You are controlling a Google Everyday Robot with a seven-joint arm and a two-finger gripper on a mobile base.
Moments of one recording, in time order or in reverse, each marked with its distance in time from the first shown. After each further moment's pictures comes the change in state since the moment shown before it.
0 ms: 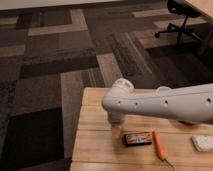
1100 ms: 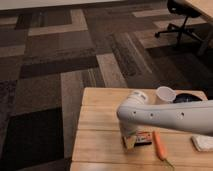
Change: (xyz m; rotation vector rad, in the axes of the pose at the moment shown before) arm 0.062 0.032 0.028 -0.065 0.017 -0.308
